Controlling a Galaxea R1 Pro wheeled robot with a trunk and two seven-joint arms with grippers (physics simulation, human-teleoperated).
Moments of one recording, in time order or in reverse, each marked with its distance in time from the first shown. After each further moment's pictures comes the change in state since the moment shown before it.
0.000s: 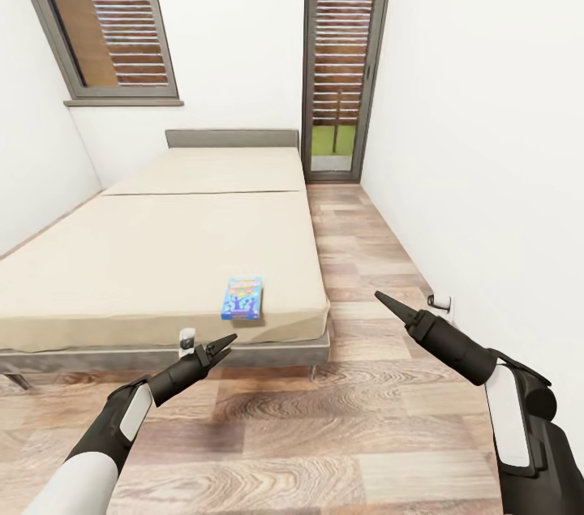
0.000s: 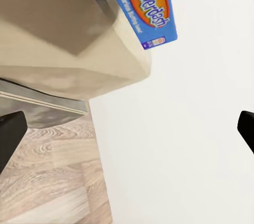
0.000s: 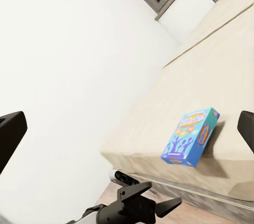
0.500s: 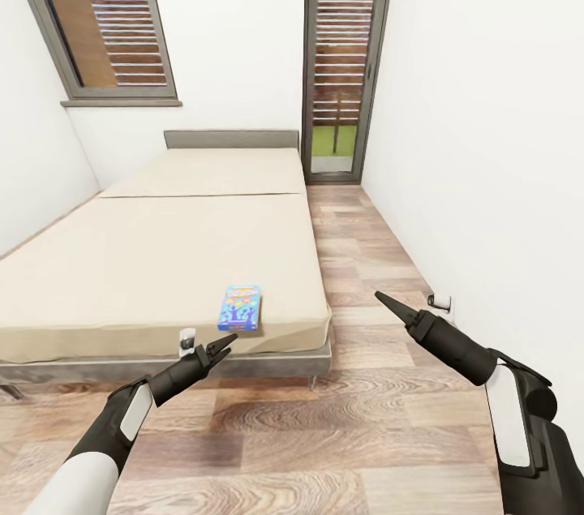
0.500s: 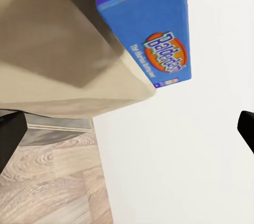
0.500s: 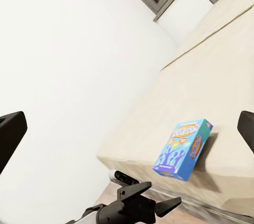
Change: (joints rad) left arm 0.000 -0.001 0.000 0.000 0.000 -0.004 0.001; right arm 0.000 -0.002 0.000 0.000 0.000 0.000 0.000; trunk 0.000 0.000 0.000
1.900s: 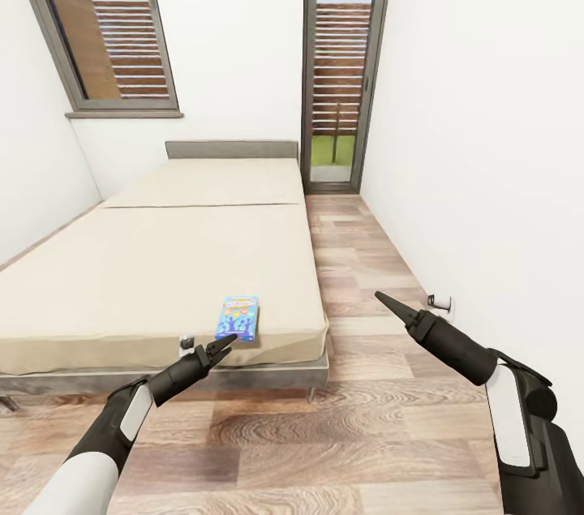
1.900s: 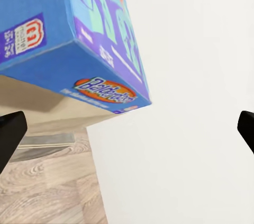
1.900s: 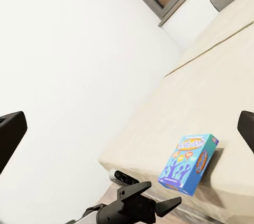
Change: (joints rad) left arm 0.000 0.000 0.000 0.000 0.000 0.001 -0.007; right arm 0.000 0.000 0.000 0.000 0.000 0.000 0.003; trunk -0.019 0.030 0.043
